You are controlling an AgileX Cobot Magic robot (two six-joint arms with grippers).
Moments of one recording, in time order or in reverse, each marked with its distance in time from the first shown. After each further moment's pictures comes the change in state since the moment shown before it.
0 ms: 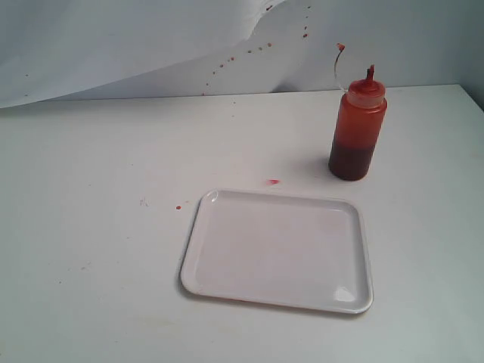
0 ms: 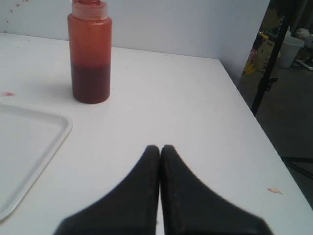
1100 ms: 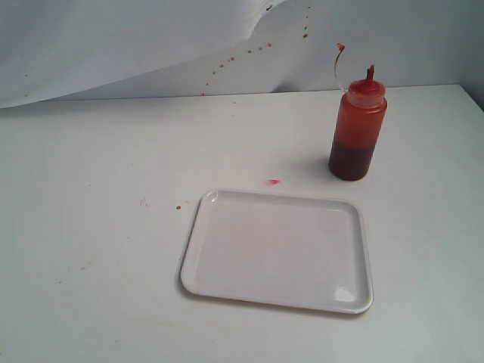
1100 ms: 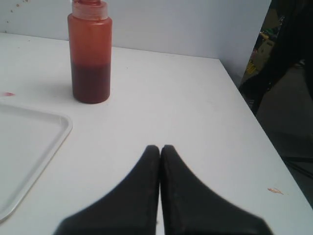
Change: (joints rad) left arm 0.000 0.000 0.000 -0.039 -0.358 0.022; right arm 0.000 0.000 0.000 0.000 0.000 0.000
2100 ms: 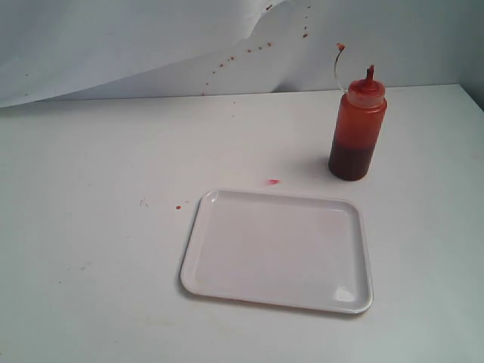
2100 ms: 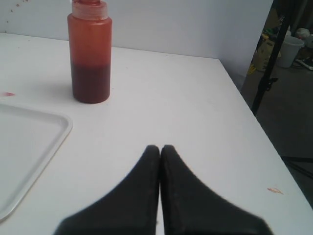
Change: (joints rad) left arm 0.000 0.814 -0.107 0.599 -1.046 -0.378; right arm 0.000 0.000 0.000 0.000 0.000 0.000
